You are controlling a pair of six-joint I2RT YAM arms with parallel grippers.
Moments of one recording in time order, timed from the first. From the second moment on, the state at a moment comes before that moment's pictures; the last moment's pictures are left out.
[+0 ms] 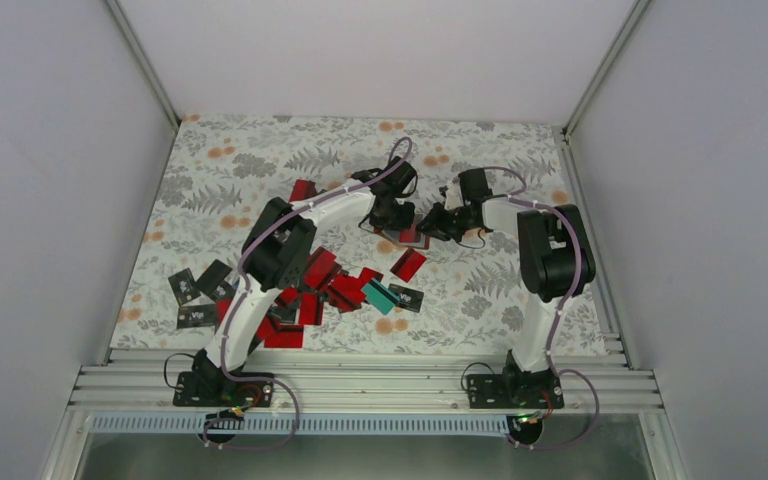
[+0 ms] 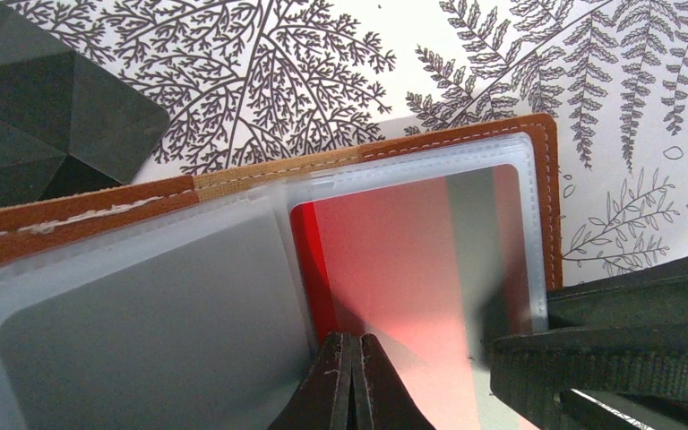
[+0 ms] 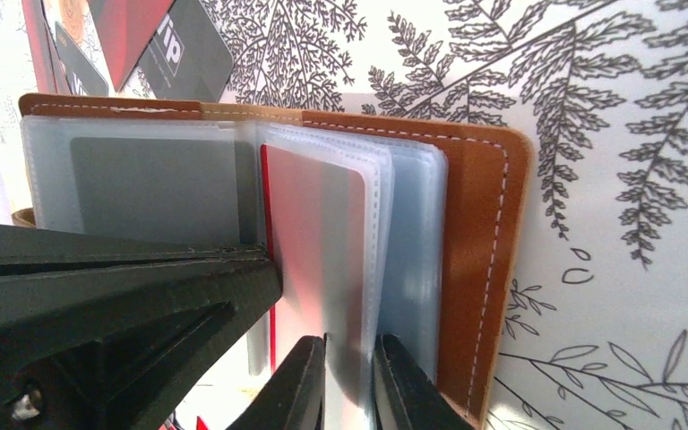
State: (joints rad) left arm -0.72 2.36 1.91 -0.70 0.16 -0.50; right arm 0.21 1.95 1.12 -0.29 -0.64 0.49
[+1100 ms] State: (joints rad) left arm -0.68 2.14 1.68 -0.66 0.10 -0.49; right arm 0.24 1.92 1.24 -0.50 -0.50 0.43
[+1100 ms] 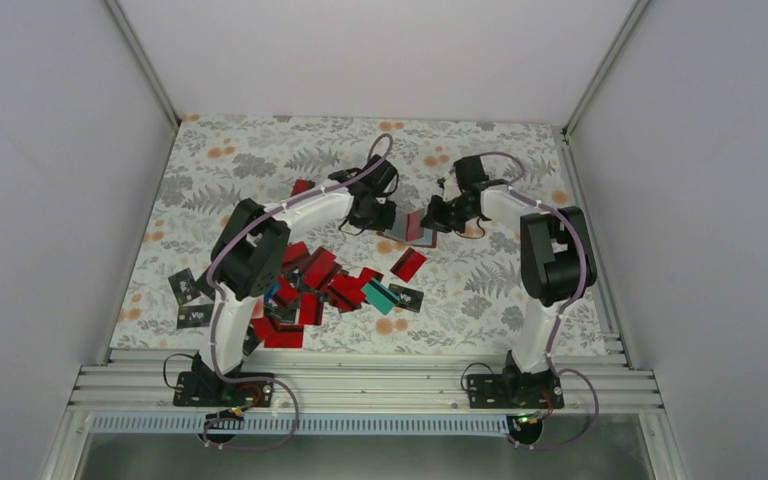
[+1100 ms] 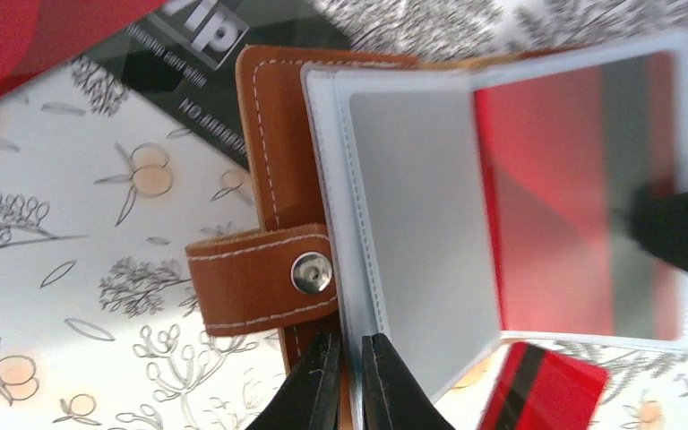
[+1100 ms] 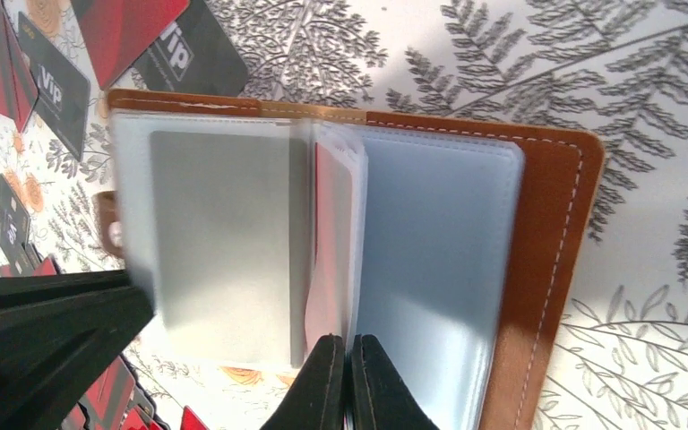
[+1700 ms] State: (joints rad) left arm -0.66 2.14 1.54 -0.54 0.14 -0.49; right arm 0.33 1.96 1.37 -0.57 -0.49 0.44
